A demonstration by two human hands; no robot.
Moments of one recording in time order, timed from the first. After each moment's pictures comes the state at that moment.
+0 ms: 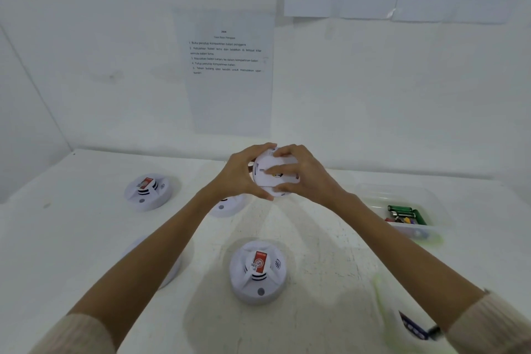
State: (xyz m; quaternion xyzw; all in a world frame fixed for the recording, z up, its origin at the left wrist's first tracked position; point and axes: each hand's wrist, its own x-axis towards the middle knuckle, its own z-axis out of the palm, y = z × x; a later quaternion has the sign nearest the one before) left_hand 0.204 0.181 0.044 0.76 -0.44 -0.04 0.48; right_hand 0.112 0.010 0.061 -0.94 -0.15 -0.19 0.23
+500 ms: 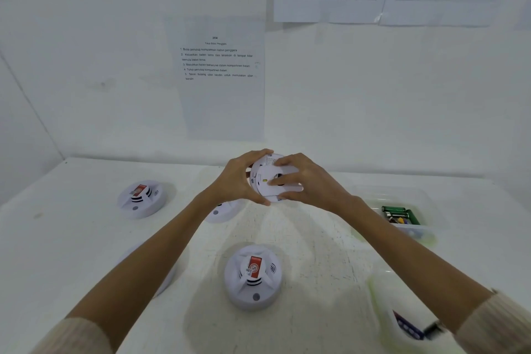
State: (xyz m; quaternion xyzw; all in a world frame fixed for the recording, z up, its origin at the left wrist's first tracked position) left_hand 0.206 0.173 0.041 0.76 -0.46 -0.05 0.46; right_hand 0.103 -0.012 0.054 -0.94 -0.20 -0.22 0.16
